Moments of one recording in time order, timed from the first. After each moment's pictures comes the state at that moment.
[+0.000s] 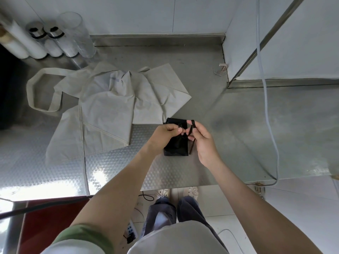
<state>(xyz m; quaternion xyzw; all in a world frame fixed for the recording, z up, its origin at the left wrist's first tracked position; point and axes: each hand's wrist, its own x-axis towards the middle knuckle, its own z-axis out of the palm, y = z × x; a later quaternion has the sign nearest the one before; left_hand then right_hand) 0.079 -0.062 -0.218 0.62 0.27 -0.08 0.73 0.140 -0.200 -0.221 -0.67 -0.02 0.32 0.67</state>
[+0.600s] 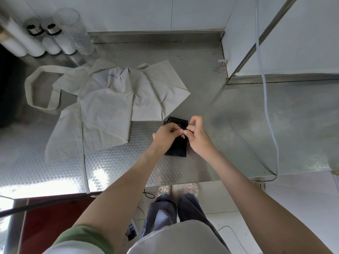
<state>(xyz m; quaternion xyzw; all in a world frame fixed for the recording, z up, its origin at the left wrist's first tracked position) 0.073 -0.079 -0.226 0.73 0.33 -0.06 0.59 0.144 -0.203 -0.211 -0.82 -0.26 0.28 0.44</state>
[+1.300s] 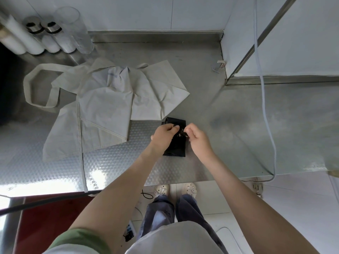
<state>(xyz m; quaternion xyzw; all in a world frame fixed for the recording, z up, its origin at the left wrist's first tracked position) 0.075 -0.081 -0.231 0.68 0.38 -0.07 0.63 0.135 -0.206 -0.217 -0.84 -0.20 0.25 0.44</state>
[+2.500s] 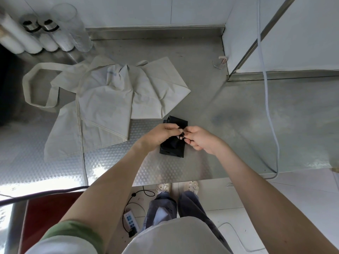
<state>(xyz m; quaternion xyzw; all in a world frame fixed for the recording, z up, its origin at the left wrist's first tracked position) 0.069 -0.055 -0.206 0.66 0.22 -0.20 0.69 0.162 -0.200 -0.204 -0.70 -0.04 0.58 0.41</state>
